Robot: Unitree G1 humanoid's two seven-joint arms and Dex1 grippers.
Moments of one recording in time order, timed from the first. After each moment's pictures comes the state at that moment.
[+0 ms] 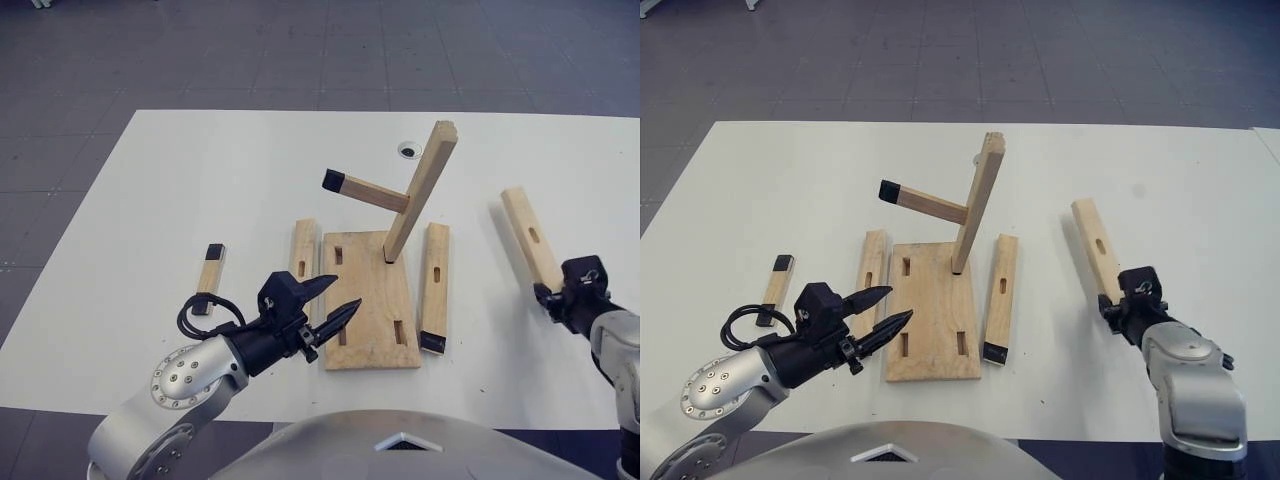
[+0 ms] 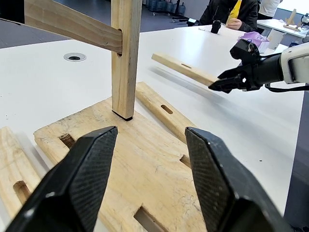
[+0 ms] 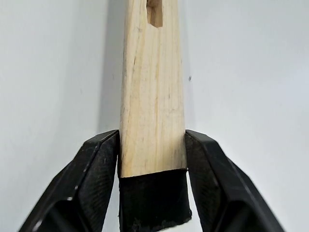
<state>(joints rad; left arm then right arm) 0.40 0.53 -0.08 -1.01 -0.64 0.78 -0.34 0.19 -0.53 -0.35 -0.60 0.19 1.08 0.29</state>
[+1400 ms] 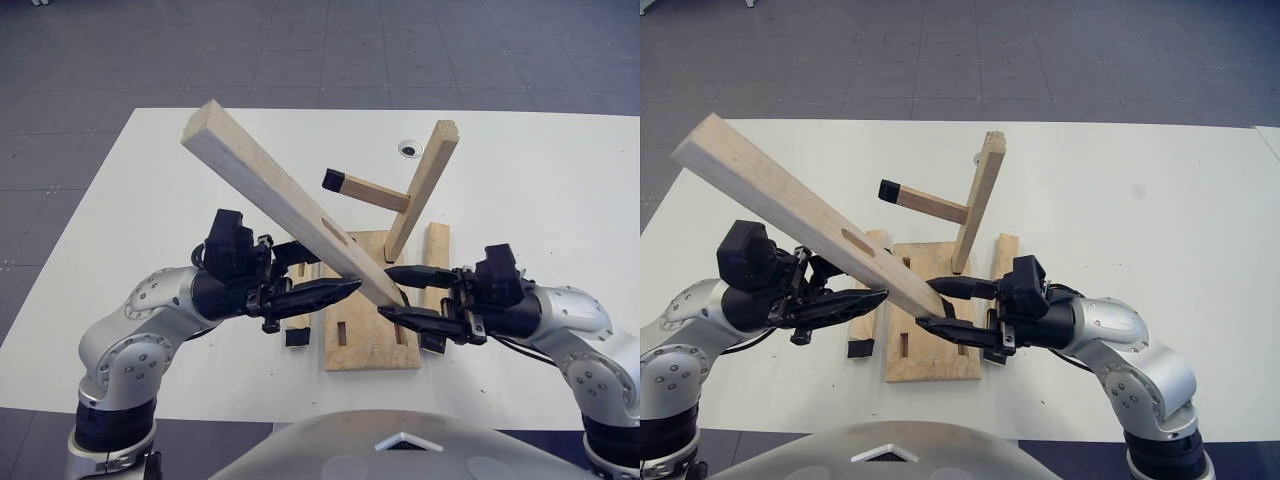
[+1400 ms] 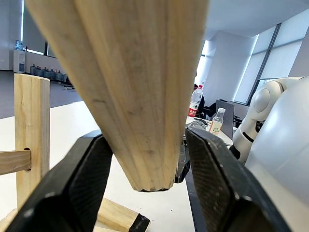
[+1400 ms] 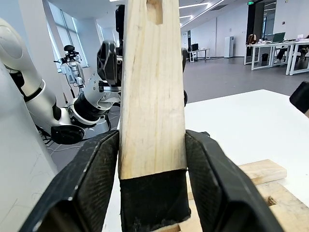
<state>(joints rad) 0.07 0.57 0.10 -0.67 -1.11 0.62 -0.91 0.11 -0.54 0.04 -0.71 0.81 0.57 0.97</state>
